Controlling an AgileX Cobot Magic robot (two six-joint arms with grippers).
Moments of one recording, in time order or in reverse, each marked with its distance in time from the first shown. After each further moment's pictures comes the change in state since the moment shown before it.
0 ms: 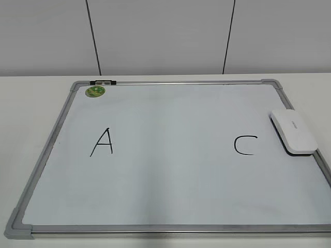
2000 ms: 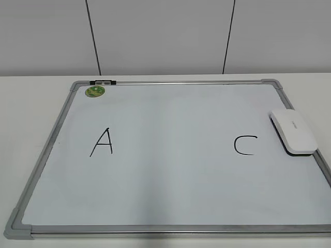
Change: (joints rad) left arm 0.021 -0.286 0.162 0.075 -0.165 -0.013; right arm -0.029 -0.244 0.131 -0.099 -0.083 0.053
